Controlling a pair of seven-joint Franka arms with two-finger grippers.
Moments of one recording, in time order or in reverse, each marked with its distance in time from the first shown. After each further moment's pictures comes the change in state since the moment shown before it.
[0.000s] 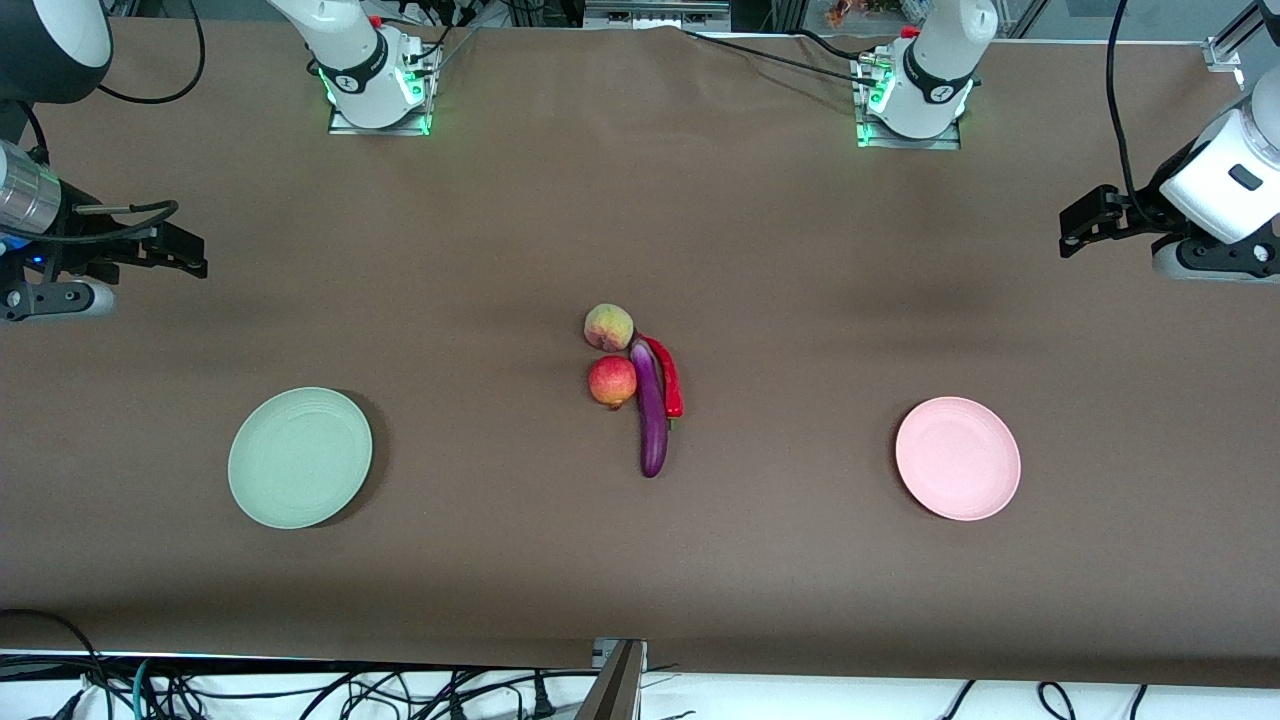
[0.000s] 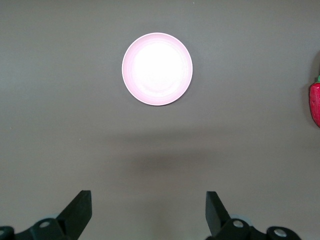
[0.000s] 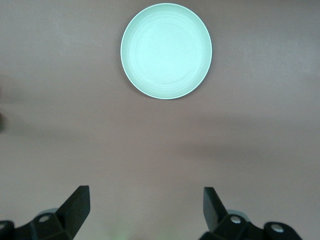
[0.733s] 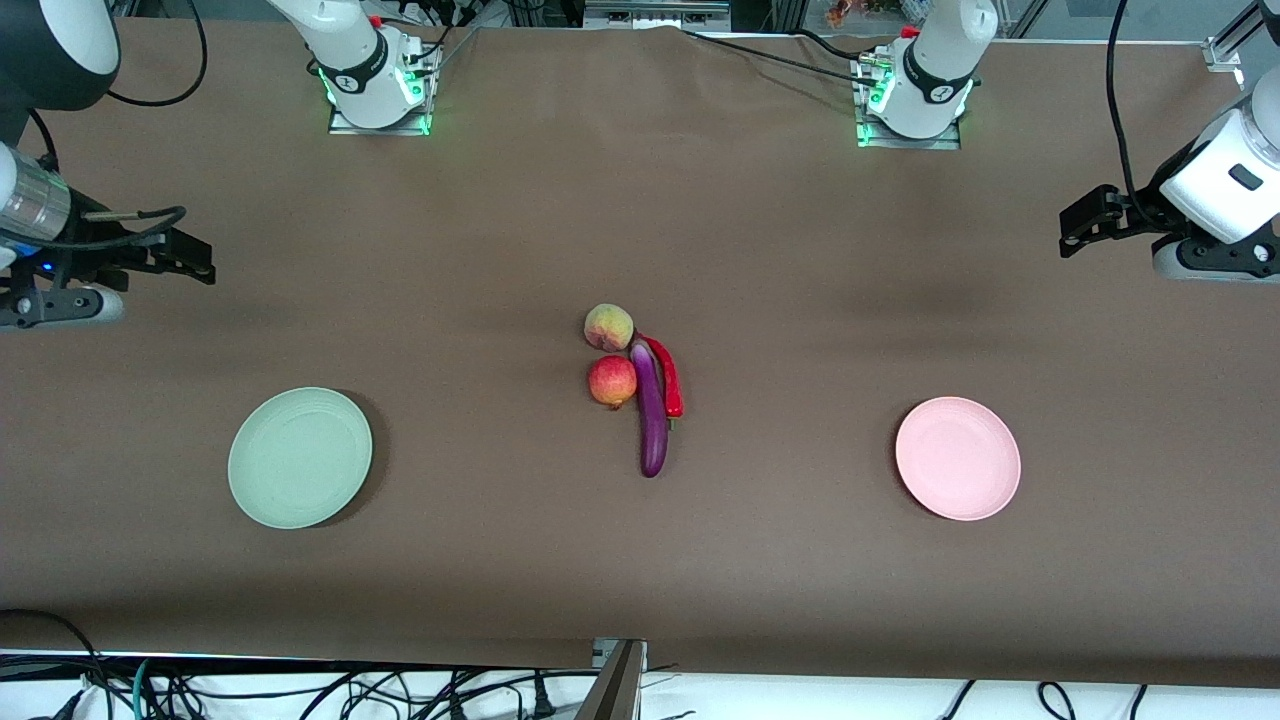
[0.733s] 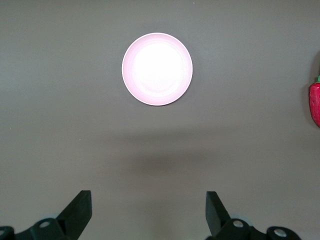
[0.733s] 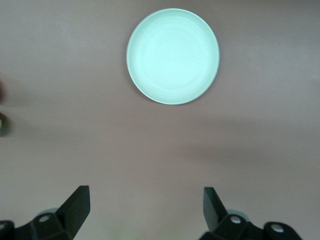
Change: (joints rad) left arm 0.000 0.000 0.000 0.000 0.000 0.000 0.000; right arm 0.007 0.025 0.007 0.000 0.028 0.036 0.000
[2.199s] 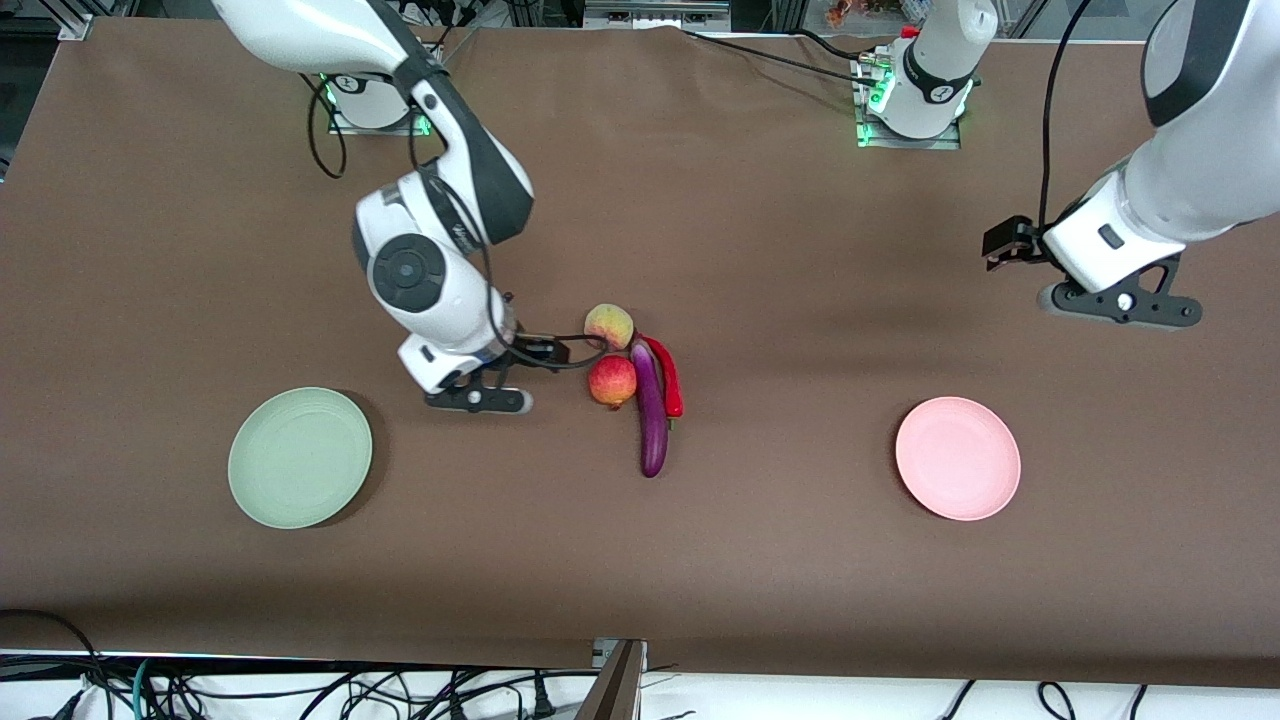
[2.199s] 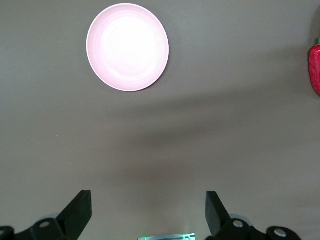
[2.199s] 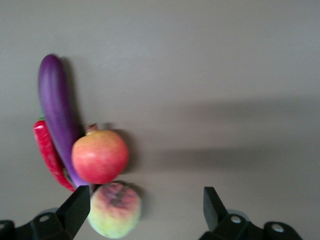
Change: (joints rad) left arm -0.057 0.112 -0.033 0.010 -0.002 -0.031 0.009; right arm 0.490 0.434 0.012 -0.001 0.146 0.552 0.616
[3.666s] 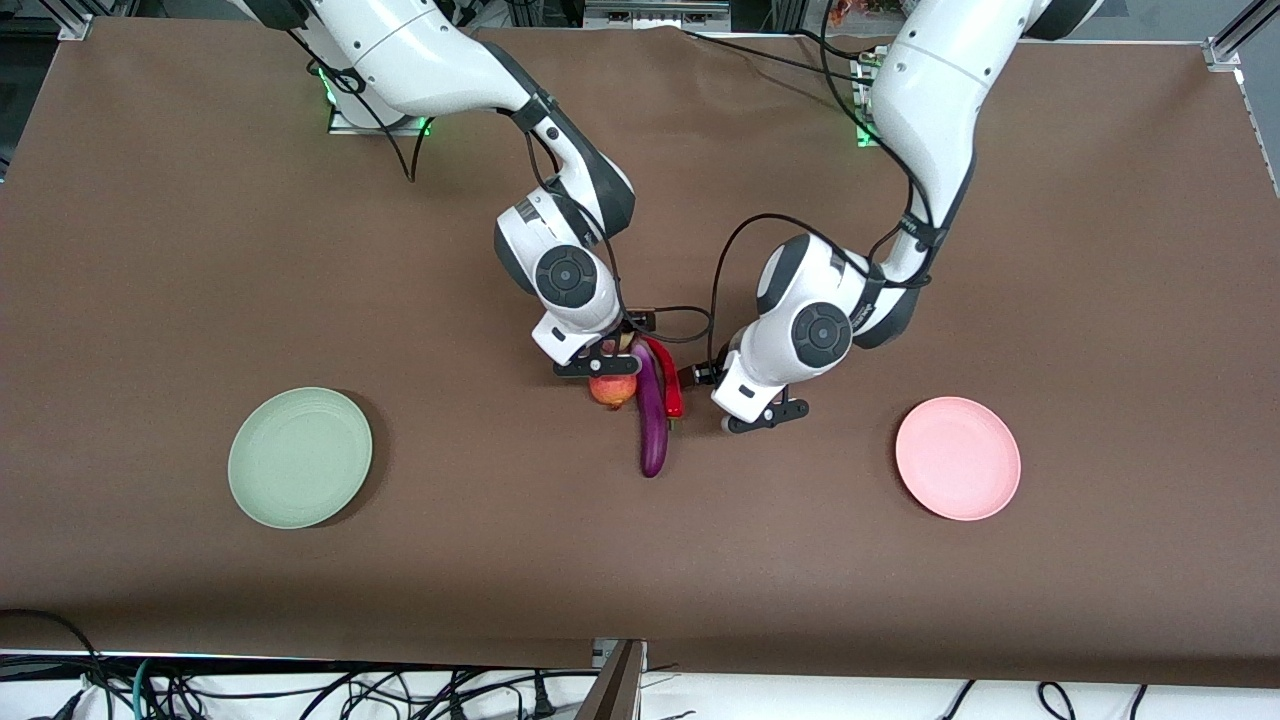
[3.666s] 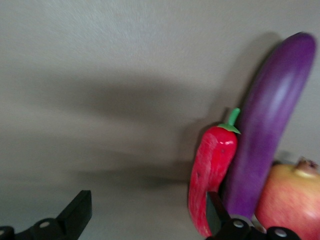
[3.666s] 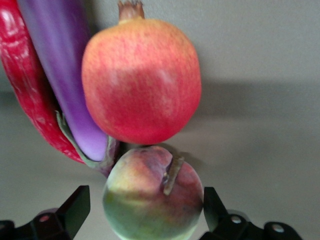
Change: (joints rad) left arm -0.373 0.597 -0.015 -0.033 -0.380 0.787 -0.576; right arm 0.171 0.165 -0.001 -0.005 0.023 0.059 0.044
